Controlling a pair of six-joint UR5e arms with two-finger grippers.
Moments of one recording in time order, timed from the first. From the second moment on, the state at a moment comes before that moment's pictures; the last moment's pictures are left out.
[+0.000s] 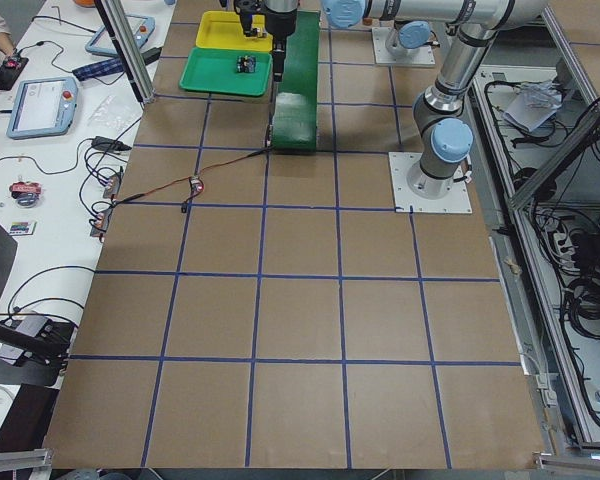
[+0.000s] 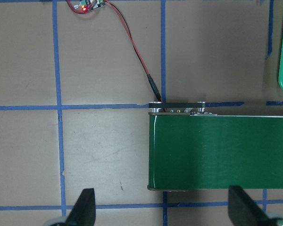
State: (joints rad) left arm -1.47 -1.54 -1.53 -1.57 1.54 0.10; right arm 1.44 -1.03 1.56 -2.11 -1.65 -0.22
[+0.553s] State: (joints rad) left arm -1.47 -1.54 -1.54 -1.57 1.54 0.10; right arm 1.45 -1.22 1.57 -1.91 -1.63 -0.16
